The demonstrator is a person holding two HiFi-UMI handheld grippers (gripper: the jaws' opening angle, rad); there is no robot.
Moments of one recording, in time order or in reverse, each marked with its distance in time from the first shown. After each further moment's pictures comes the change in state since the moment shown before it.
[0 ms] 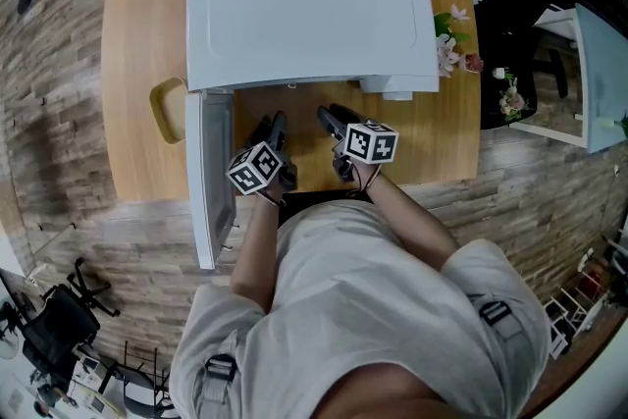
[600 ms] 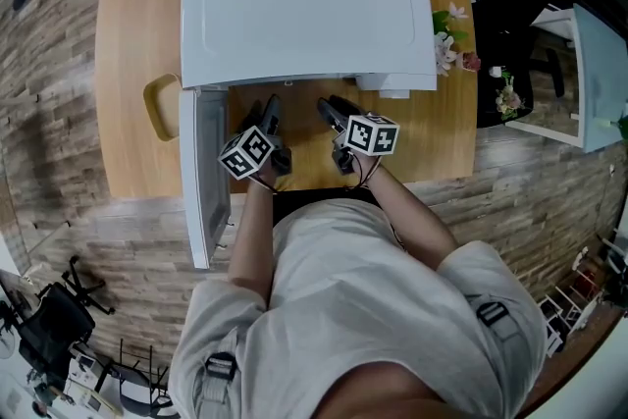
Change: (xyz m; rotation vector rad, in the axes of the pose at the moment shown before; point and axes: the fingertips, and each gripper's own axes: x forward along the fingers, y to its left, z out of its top) left arm 0.024 0.004 0.022 -0.047 -0.057 -0.026; right arm 0.004 -0.014 0.011 0.009 -0.020 0.009
